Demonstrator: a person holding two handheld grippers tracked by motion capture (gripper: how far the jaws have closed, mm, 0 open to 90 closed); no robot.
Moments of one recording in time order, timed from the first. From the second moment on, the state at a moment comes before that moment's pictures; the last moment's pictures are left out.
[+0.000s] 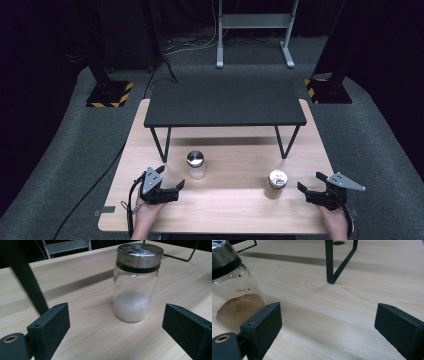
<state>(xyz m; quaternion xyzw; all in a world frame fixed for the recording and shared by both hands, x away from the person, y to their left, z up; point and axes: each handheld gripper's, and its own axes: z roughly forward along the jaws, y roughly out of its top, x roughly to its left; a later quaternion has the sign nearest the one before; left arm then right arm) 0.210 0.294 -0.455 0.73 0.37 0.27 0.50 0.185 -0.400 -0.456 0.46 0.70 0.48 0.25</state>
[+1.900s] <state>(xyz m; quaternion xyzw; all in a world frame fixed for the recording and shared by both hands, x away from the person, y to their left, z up) 0.254 0.244 -0.405 0.74 0.34 0.26 0.52 0.186 -0.399 -0.455 0.46 0.70 0.48 0.25</state>
